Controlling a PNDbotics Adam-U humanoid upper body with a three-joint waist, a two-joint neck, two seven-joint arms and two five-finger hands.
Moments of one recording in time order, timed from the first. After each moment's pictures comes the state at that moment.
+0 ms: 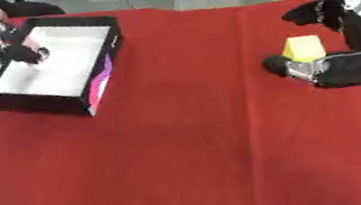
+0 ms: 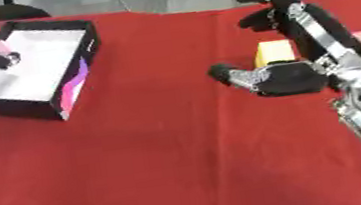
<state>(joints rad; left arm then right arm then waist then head) -0.82 0.63 -0.14 -0.95 -0.49 0.48 -0.24 -0.50 -0.53 0.43 -1.98 -0.03 0.25 -0.10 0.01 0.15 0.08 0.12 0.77</state>
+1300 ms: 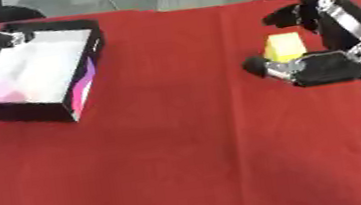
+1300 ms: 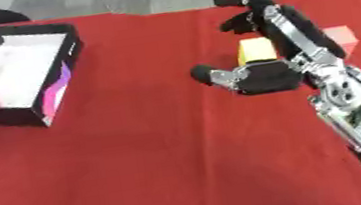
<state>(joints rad) -0.81 0.67 -0.09 -1.21 -0.60 0.58 -0.17 -0.49 -0.55 0.43 -1.98 -0.02 0.27 -0.10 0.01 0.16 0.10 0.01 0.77</state>
